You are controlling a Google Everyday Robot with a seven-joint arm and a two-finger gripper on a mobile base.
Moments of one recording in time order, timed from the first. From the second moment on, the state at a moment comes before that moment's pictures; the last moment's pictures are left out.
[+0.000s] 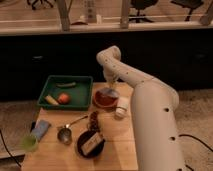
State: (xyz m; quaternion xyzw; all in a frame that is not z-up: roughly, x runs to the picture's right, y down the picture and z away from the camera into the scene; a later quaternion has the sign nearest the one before) arm 0.052 -0.007 0.930 -0.32 -0.05 -0.29 0.90
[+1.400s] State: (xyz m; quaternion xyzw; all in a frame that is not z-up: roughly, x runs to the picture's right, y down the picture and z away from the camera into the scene) arm 0.058 0.025 0.909 -0.32 -0.08 -0.32 0.89
